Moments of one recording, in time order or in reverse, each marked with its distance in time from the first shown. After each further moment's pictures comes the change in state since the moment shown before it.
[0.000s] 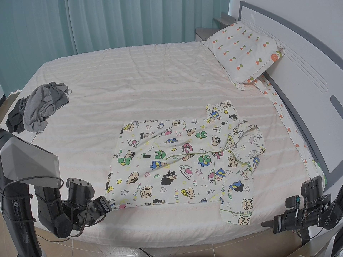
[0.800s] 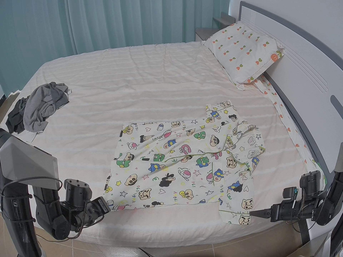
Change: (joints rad) left arm 0.003 -0.005 0.016 -0.053 0.003 0.021; right arm -0.085 0.212 -0.034 -0.320 0.150 -0.005
